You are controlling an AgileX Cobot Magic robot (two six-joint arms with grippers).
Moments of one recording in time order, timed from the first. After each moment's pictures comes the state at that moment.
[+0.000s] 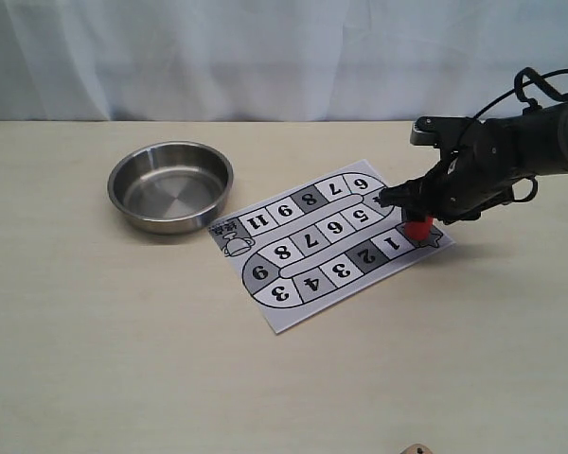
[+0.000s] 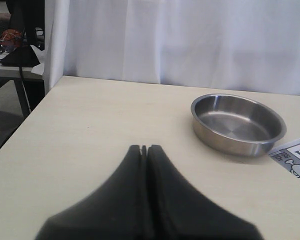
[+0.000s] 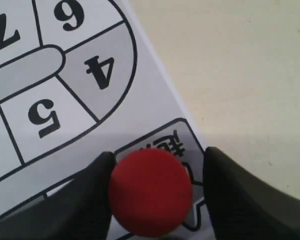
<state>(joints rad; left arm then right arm) 0.02 0.00 0.01 0.05 0.25 -0.10 0.15 2.07 -1.27 -0.06 0.33 0.18</state>
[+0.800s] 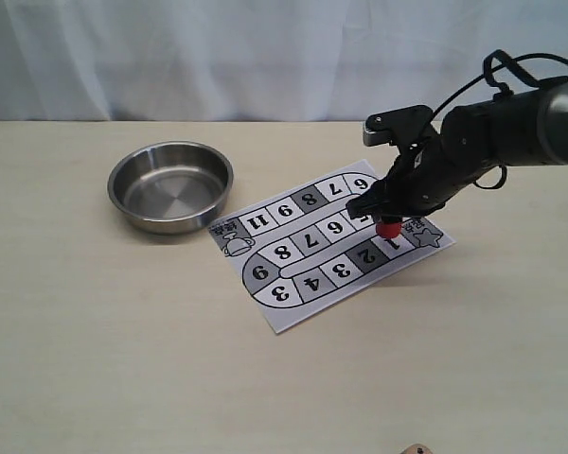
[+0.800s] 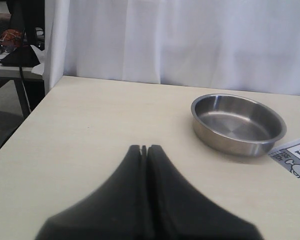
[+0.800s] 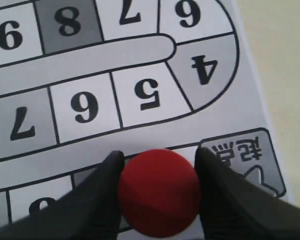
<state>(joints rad) 0.02 0.00 0.01 0.05 0.25 -0.10 0.27 2.00 -1.27 -0.06 0.40 0.00</state>
